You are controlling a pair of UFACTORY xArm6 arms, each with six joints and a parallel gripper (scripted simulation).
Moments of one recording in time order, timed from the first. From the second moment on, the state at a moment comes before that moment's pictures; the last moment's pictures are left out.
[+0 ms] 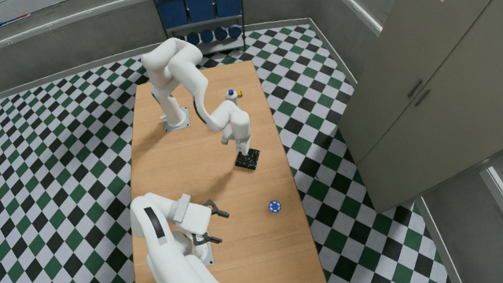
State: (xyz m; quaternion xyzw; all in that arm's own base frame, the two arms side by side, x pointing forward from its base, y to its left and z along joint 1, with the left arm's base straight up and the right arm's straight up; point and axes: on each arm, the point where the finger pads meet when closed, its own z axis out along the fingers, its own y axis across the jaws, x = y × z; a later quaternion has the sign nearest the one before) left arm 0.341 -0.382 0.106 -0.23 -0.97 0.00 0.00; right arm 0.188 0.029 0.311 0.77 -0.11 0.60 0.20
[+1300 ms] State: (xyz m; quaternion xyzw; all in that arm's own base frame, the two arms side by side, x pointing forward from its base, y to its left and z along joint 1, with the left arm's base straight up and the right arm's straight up) left arm 0.341 -0.382 0.100 -0.23 -0.97 0.00 0.00; right arm 0.188 0.029 0.311 0.77 -0.11 0.60 0.20
